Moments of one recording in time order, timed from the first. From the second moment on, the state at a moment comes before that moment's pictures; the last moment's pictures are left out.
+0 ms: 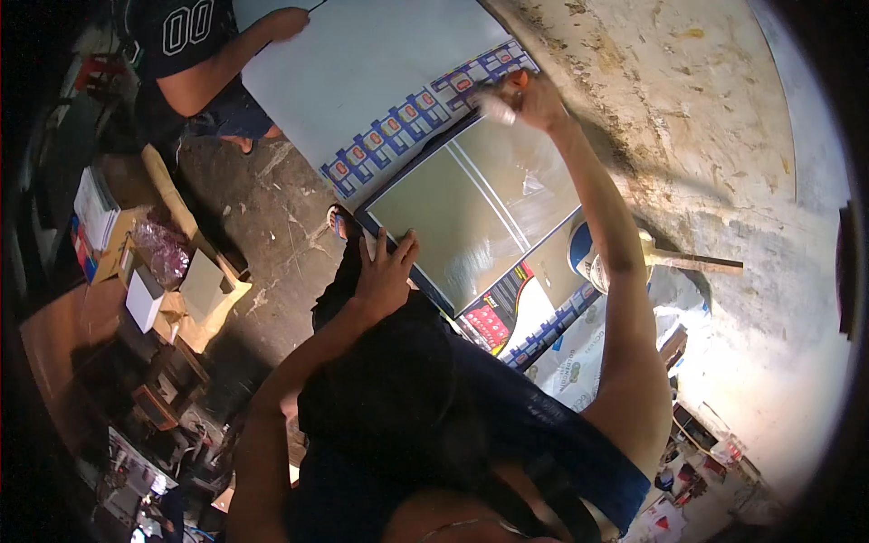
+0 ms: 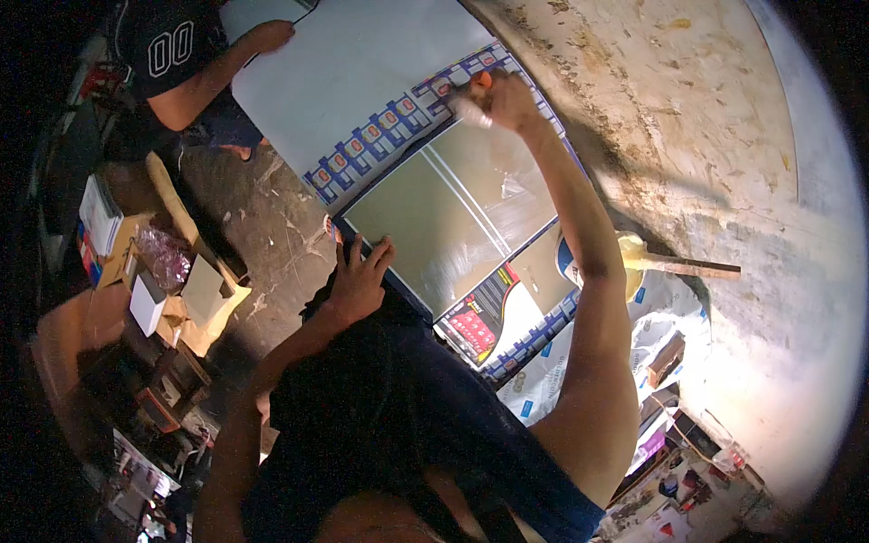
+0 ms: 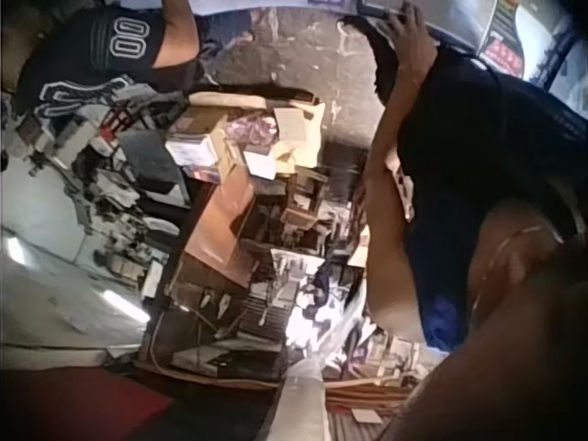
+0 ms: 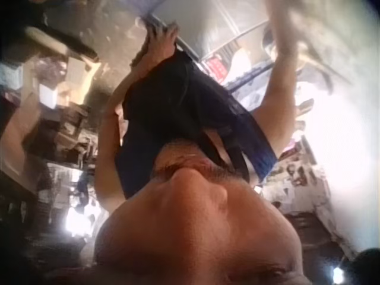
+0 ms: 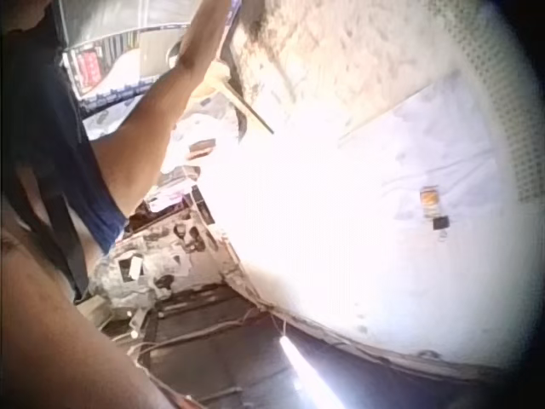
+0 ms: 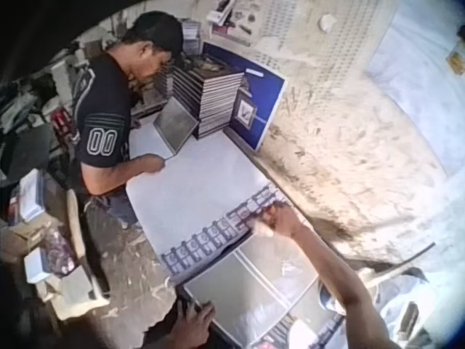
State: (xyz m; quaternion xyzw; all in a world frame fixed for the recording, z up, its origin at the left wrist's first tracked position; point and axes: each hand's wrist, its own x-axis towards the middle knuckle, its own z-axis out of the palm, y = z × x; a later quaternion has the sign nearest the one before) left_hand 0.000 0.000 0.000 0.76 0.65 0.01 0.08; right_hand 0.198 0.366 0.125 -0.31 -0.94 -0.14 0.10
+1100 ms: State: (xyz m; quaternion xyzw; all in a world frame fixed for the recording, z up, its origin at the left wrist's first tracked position) left_hand -0.035 0.016 -0.026 0.75 0.65 0.07 -0.05; right_hand 0.255 0.290 0.083 -0.31 -0.92 0.14 0.21
